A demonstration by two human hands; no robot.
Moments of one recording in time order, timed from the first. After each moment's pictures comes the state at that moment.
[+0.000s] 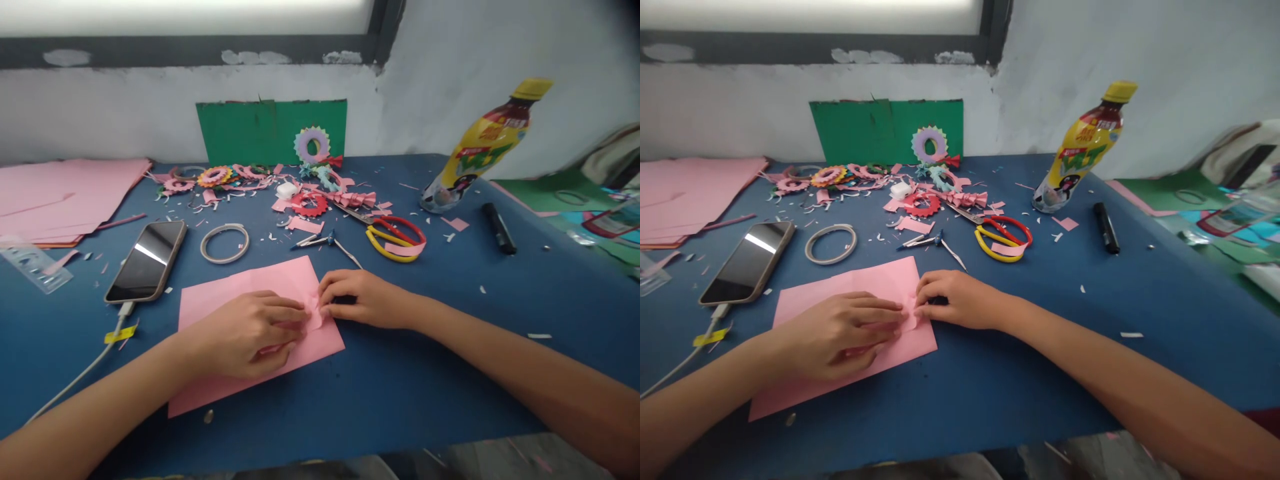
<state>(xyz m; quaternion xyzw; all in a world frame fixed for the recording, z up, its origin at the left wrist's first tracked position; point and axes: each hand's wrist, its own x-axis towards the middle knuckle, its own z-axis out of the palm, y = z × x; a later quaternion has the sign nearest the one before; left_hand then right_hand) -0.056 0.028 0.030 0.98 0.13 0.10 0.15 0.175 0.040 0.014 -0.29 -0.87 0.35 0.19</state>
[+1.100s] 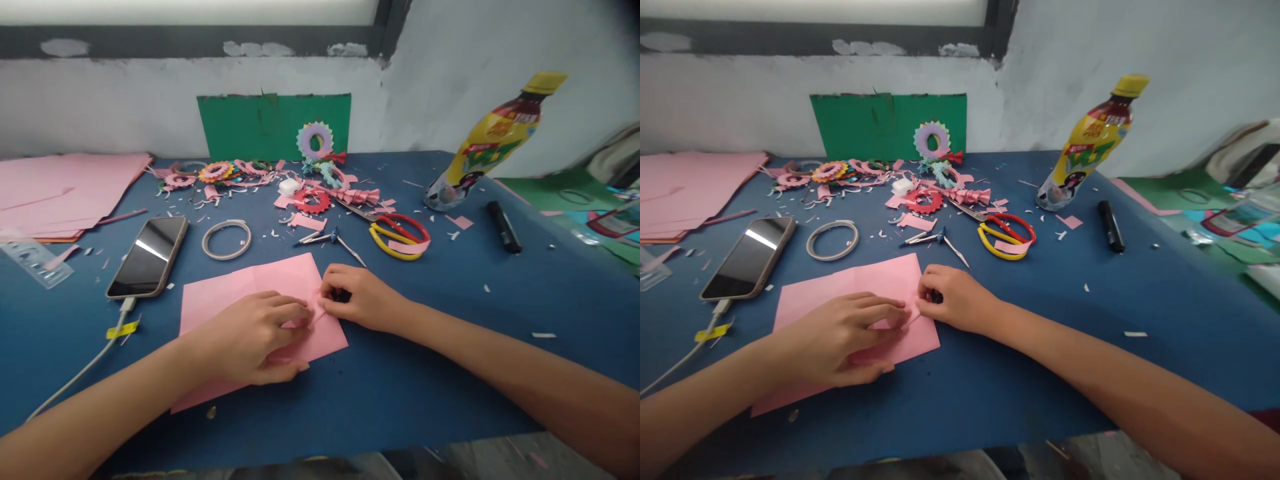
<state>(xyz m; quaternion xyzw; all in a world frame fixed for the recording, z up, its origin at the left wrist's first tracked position) -0.055 0.021 0.027 0.98 0.16 0.08 0.13 0.161 0.033 0.006 -0.39 -0.85 0.27 0.23</state>
